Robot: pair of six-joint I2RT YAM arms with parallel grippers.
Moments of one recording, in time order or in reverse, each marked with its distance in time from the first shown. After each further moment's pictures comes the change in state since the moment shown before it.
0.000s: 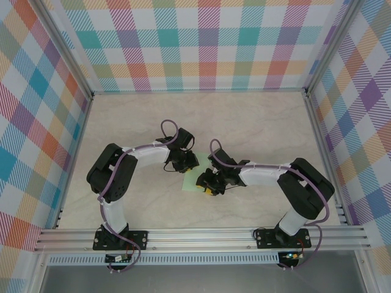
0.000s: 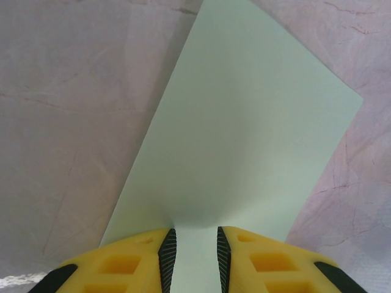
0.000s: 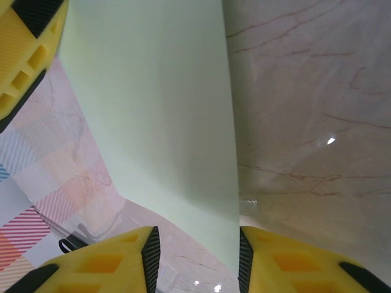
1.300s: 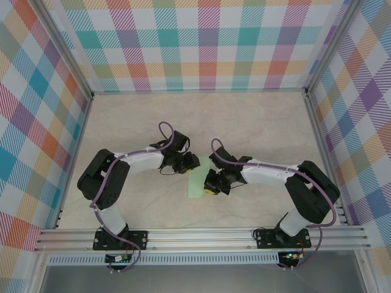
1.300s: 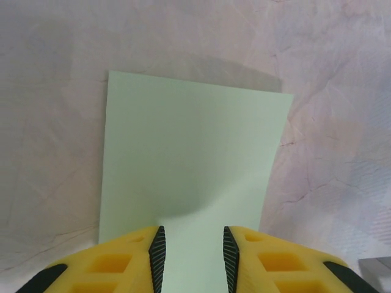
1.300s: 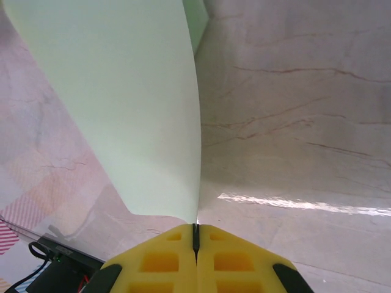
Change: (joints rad) left arm 0.009 -0.107 -0.127 0.148 0.070 0.064; right arm 0.000 -0.048 0.074 -0.253 0.037 -0.051
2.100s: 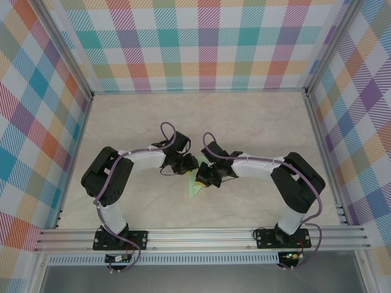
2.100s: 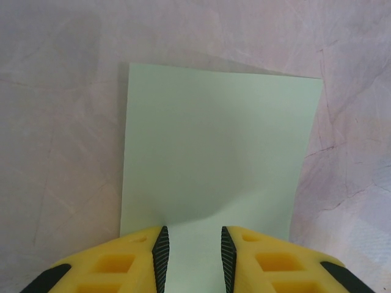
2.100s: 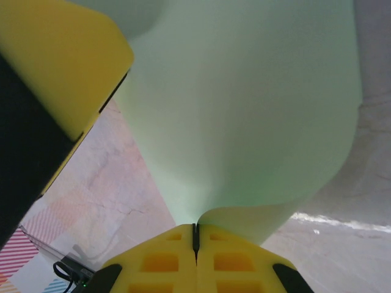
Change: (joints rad) left arm 0.004 0.045 0.021 -0.035 -0.010 0.038; right arm 0.000 0.151 0.112 0.106 0.018 0.000
